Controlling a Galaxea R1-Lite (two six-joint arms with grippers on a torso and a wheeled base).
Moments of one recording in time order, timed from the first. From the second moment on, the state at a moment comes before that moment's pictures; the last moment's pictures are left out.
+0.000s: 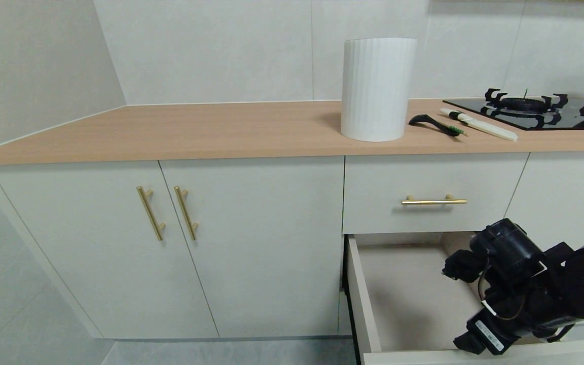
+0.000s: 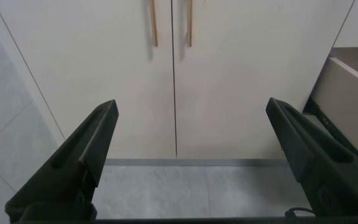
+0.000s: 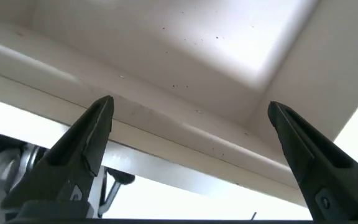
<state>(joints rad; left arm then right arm) 0.00 0.00 0.00 0.00 0.03 0.00 0.42 1.74 -0.77 0.24 -0.17 -0.17</state>
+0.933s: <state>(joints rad) 0.00 0.00 0.00 0.00 0.03 0.00 0.50 1.65 -0.82 0.30 -0.19 -0.06</state>
